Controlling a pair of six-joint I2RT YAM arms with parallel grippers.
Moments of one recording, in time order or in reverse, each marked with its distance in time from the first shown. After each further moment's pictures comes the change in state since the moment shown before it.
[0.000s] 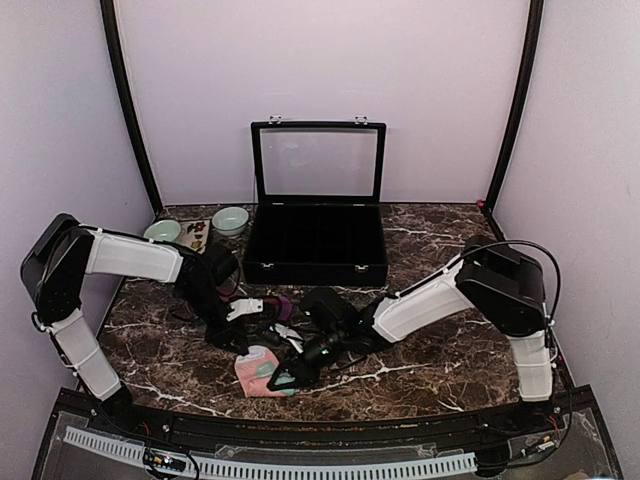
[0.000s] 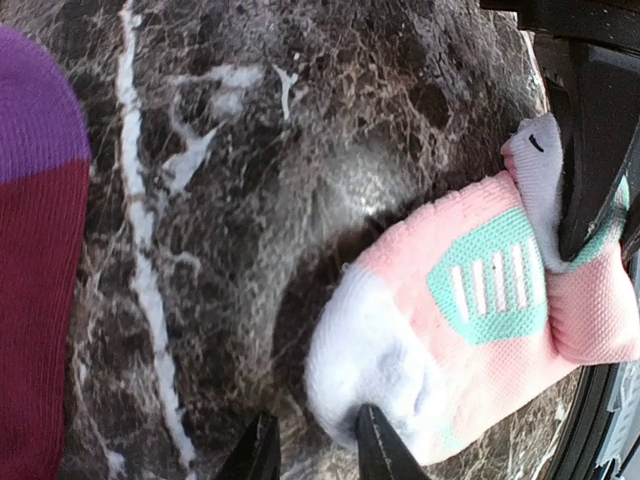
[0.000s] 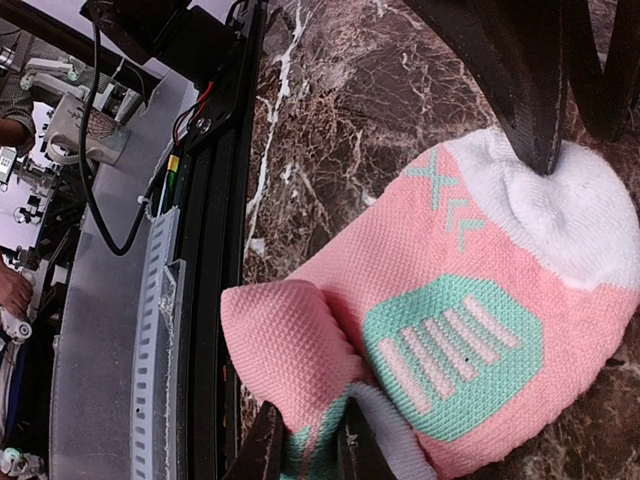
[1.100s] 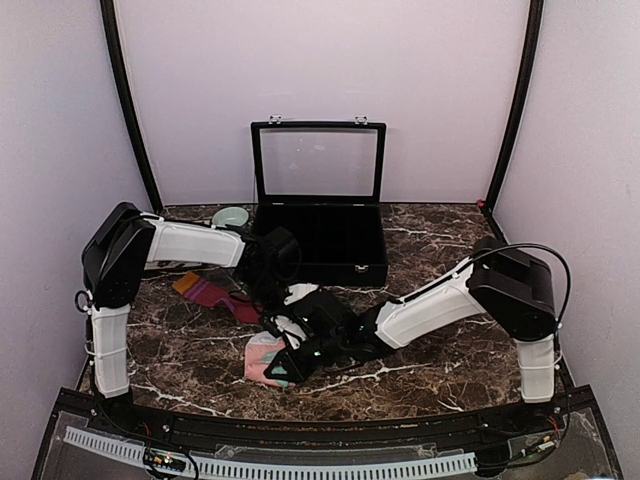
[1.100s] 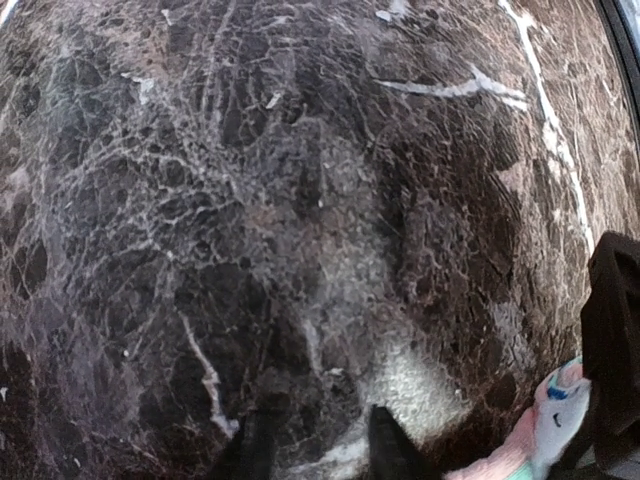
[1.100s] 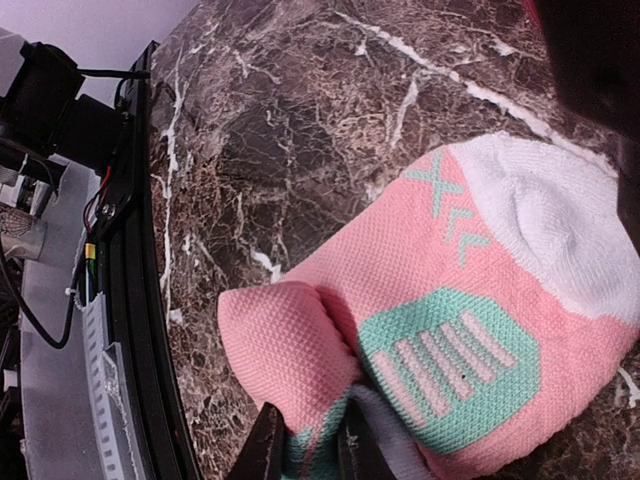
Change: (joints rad) left arm -0.190 0.354 0.484 -0.034 -0.046 -0.034; right arm 0.051 -0.059 -0.041 0.029 0.344 0.194
